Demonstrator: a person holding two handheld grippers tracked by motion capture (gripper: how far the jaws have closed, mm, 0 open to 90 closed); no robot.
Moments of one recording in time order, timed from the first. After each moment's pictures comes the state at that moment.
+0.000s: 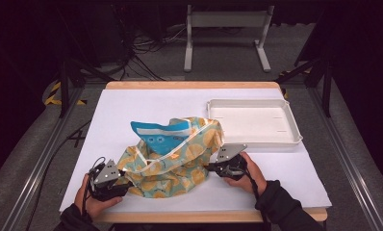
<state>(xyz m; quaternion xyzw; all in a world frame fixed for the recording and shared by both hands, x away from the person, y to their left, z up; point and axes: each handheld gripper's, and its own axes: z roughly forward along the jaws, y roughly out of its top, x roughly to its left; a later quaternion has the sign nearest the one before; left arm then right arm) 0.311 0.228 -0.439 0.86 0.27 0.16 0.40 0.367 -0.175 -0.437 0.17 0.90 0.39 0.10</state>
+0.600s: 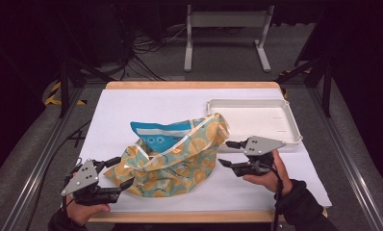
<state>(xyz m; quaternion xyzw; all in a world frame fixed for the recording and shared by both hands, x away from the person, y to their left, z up) 0.274 0.238 -0.376 0.78 0.24 0.21 0.54 0.341 -0.227 -0.361 0.17 0.83 0.49 0.20</state>
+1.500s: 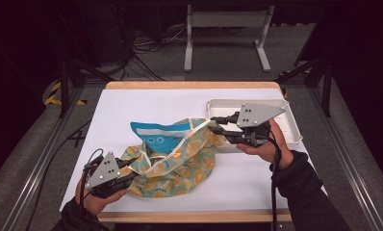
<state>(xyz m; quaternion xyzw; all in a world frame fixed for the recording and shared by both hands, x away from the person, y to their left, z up) 0.289 0.200 -0.362 0.83 0.18 0.22 0.47 0.363 -0.190 -0.270 0.07 0.84 0.49 0.23</state>
